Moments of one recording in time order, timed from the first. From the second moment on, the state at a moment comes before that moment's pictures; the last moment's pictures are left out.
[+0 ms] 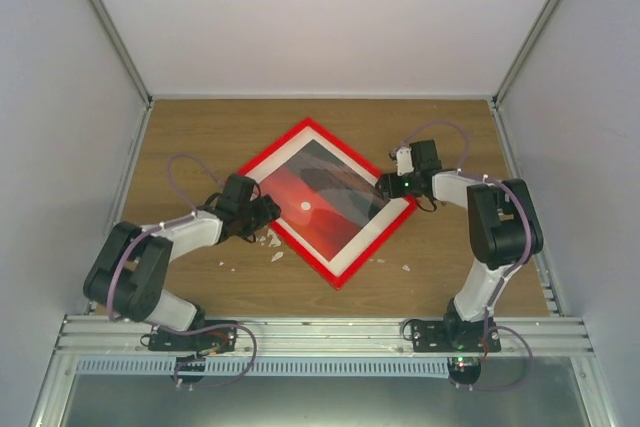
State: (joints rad) left arm -0.38 1.45 0.58 -0.06 0.18 -0.87; right arm 0.18 1.83 0.99 -0.15 -0.29 0.00
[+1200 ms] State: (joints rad) left arm -0.43 1.93 1.22 -0.30 0.07 -0.44; right arm 0.41 1.20 0.51 -0.35 -0.15 0.41
